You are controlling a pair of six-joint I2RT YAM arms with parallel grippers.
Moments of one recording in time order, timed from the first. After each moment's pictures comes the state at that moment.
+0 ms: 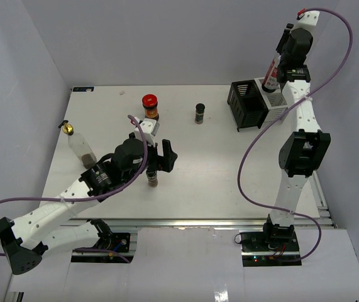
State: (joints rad) left arm -0.90 0.97 0.98 -0.40 -0.32 -0.41; right arm -0.01 2.09 2.19 -0.05 0.28 0.04
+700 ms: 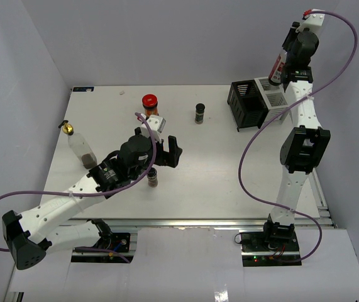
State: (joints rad) left arm -0.90 1.04 0.98 -0.27 -0.33 -0.34; right arm -0.06 2.17 2.21 0.14 0.20 0.00
